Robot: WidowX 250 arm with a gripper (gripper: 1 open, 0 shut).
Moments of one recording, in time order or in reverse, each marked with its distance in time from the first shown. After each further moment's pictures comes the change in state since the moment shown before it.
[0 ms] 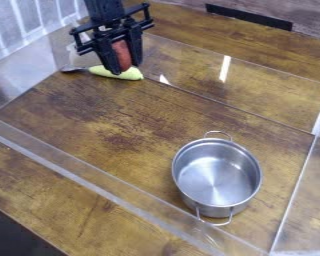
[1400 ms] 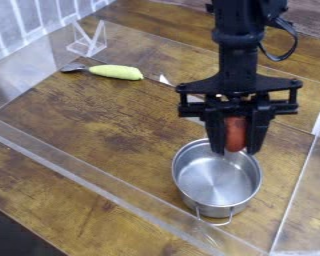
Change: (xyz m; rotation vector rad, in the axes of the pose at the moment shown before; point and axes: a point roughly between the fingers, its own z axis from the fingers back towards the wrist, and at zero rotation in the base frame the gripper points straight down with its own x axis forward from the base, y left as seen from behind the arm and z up) arm -0.179 -0.029 -0.040 0.077 0.033 -0.684
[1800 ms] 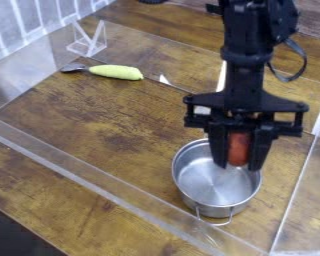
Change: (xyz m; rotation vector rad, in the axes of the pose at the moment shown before) arm 0.001 0.003 -0.018 0.054 0.030 -0.152
